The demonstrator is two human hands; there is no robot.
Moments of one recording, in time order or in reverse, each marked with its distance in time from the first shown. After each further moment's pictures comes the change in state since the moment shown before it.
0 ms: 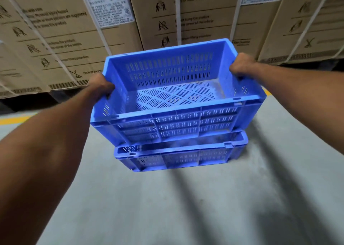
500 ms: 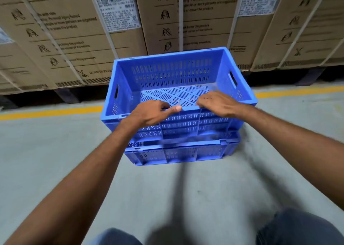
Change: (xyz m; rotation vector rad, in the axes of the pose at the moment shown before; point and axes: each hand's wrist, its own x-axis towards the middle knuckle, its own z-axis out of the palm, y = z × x) left_hand -0.157 0.054 0.033 0.130 -0.279 0.725; right_hand -0.141 -0.019 0.014 0.212 -0.269 -0.635
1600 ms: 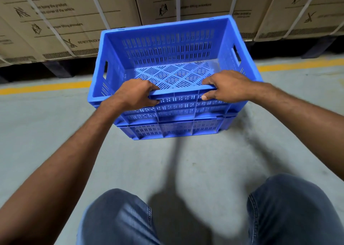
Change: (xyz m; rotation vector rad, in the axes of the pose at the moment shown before) left_hand -0.028 -0.013 0.007 0.239 0.047 0.148; right_hand -0.034 0.029 0.007 -0.300 0.001 -0.166
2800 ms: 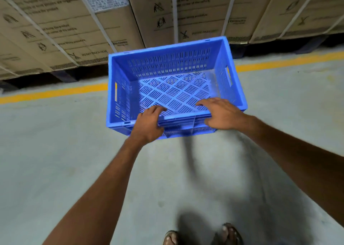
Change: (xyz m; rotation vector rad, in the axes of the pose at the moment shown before) left_hand -0.019 0.044 -0.033 -0.297 -0.175 -0.325; right_hand -0.020 -0.031 -0.046 0.211 -0.234 0.224
